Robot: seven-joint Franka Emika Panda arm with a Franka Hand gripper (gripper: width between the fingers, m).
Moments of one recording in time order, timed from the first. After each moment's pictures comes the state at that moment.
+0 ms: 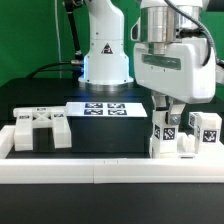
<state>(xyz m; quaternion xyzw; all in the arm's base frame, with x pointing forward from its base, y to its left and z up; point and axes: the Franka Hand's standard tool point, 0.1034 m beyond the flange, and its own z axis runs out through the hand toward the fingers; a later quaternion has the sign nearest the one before) 0.616 0.061 0.078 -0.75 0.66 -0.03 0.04</state>
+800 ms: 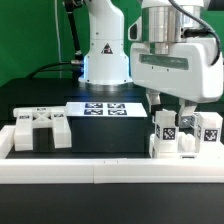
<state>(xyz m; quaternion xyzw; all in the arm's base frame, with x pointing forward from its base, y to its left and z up) 0.616 0.063 0.079 -0.84 0.54 -0.03 0.04</state>
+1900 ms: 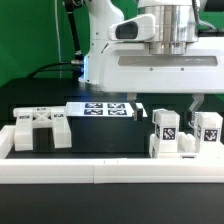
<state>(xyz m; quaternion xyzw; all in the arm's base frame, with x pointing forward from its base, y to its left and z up) 0.618 0.053 0.079 -1.00 0.01 -0.05 0.00</state>
